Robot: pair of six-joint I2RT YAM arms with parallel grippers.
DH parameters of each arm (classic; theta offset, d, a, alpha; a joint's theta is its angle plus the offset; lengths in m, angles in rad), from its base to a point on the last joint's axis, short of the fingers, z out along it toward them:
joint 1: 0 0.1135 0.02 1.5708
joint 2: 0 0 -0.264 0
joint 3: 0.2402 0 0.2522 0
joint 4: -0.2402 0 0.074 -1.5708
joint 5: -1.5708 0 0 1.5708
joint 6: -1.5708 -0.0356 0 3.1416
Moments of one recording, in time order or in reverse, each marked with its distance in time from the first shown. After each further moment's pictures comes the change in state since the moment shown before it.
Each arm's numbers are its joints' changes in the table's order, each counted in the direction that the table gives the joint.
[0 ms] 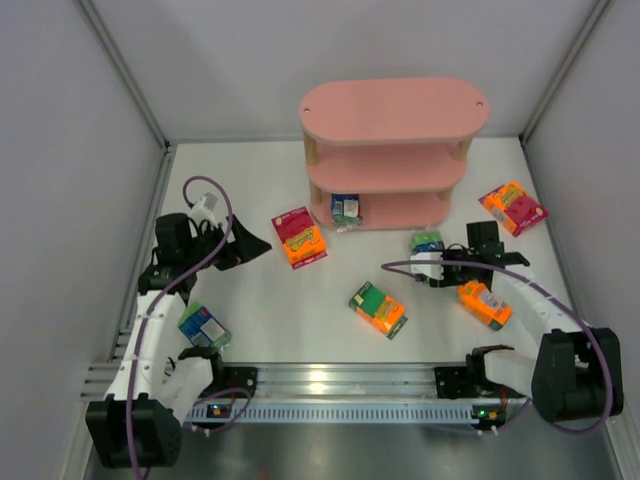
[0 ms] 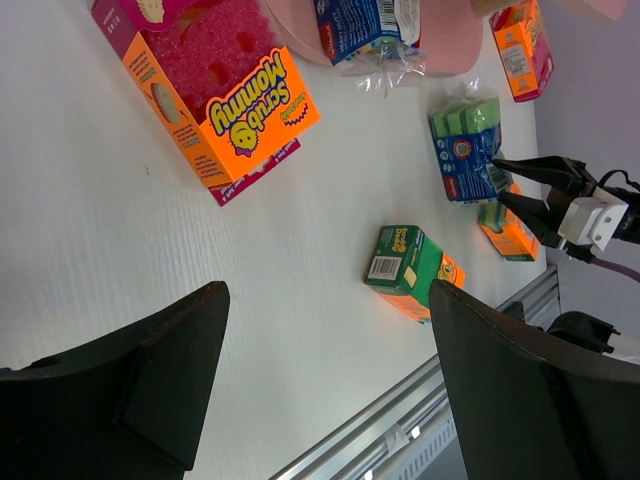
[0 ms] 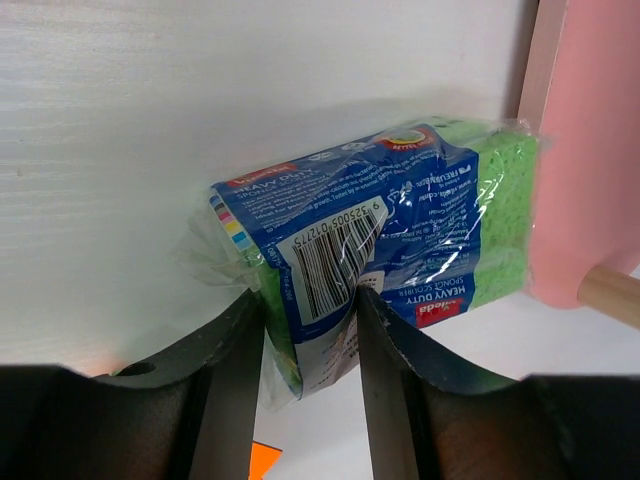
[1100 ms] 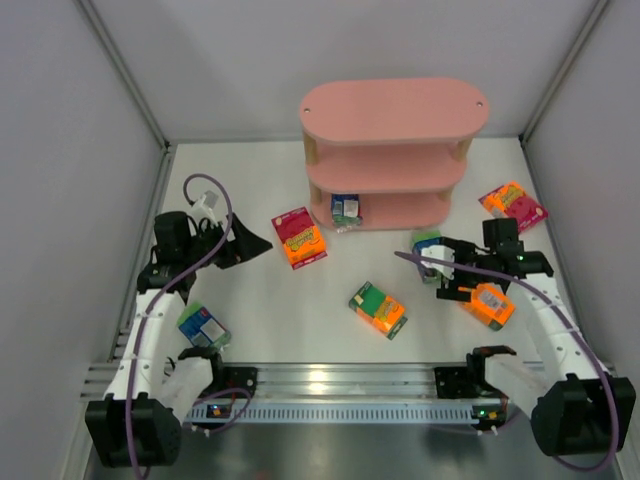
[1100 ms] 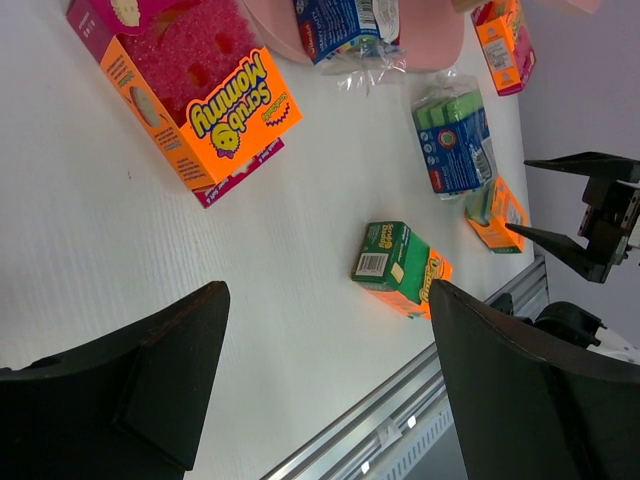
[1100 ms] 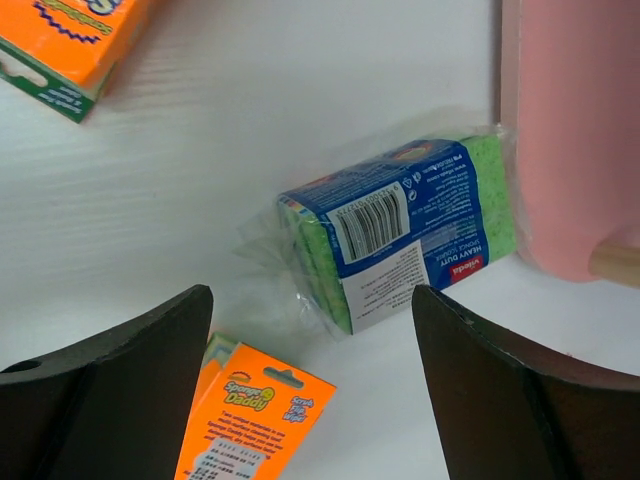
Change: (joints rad) left arm 0.001 -0.013 0.023 0.000 -0.039 0.003; right arm -0.047 0.185 0.144 -0.373 0.132 -0.119
